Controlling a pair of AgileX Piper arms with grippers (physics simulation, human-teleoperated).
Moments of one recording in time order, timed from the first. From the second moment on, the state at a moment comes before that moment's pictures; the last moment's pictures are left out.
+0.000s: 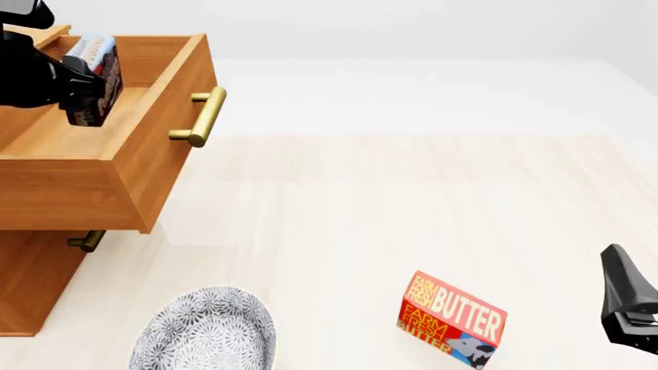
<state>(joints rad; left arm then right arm) 0.01 1.22 -1.17 0.58 0.15 -0.10 0.07 -0.02 -0.04 0.06</state>
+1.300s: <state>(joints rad) -0.01 1.23 -1.13 0.53 0.09 -0.10 0.07 -0.02 -0.03 0.05</state>
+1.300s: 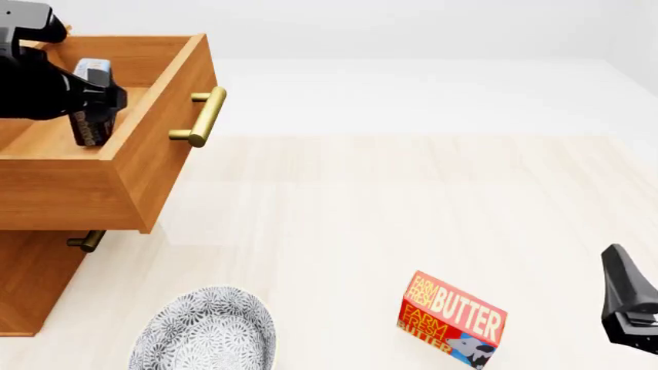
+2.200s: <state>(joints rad) -0.05 1.12 -1.25 0.65 0.15 -0.10 0.04 -0.02 -0.02 0.05</state>
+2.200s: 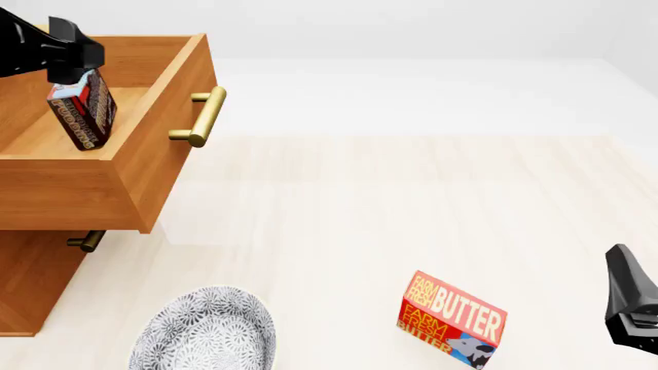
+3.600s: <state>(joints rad) -0.49 1.15 -1.32 0.58 -0.06 -0.11 0.03 -0.03 -0.01 0.05</state>
